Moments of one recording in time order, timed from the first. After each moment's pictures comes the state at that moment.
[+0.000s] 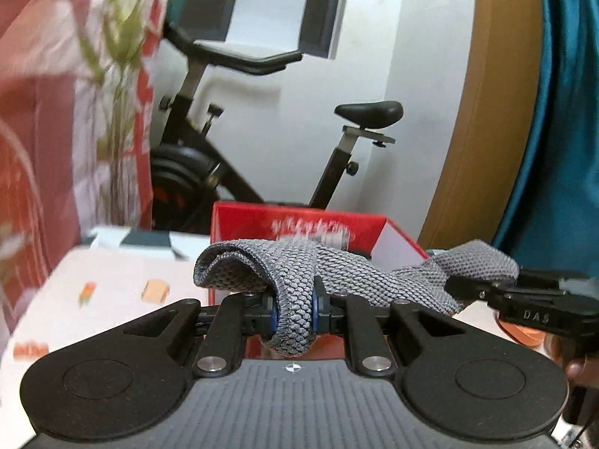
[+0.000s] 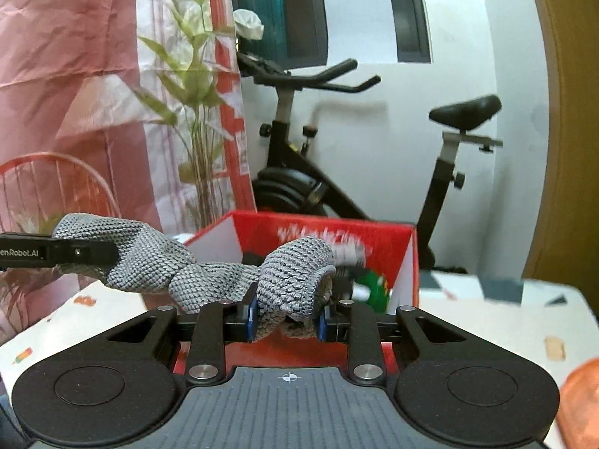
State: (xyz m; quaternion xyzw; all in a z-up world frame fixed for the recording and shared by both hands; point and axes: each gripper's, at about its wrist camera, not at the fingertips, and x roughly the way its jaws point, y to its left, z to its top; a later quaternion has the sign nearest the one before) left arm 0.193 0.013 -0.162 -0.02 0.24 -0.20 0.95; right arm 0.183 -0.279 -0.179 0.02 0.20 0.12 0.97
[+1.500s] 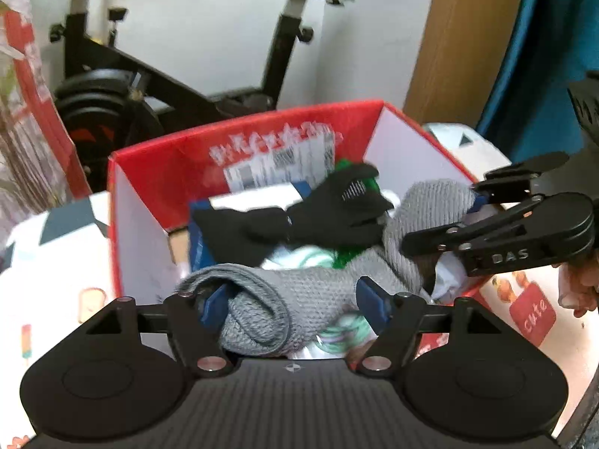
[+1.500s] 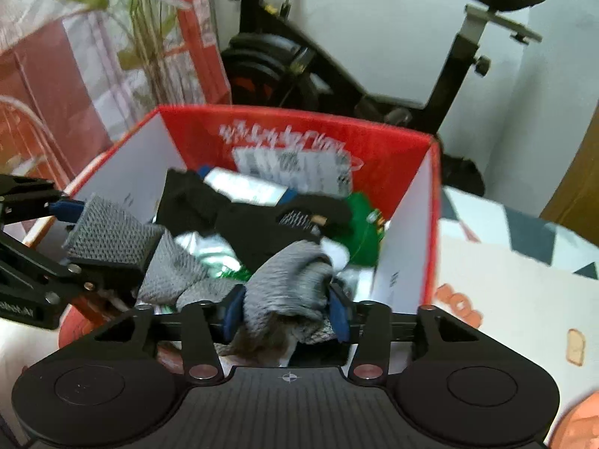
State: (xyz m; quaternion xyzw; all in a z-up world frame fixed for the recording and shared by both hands) left arm 0.349 -0.071 -0.211 0.12 0.42 -0.29 0.85; right arm 0.347 -0.292 -0.218 0.01 0.42 0.11 0.90
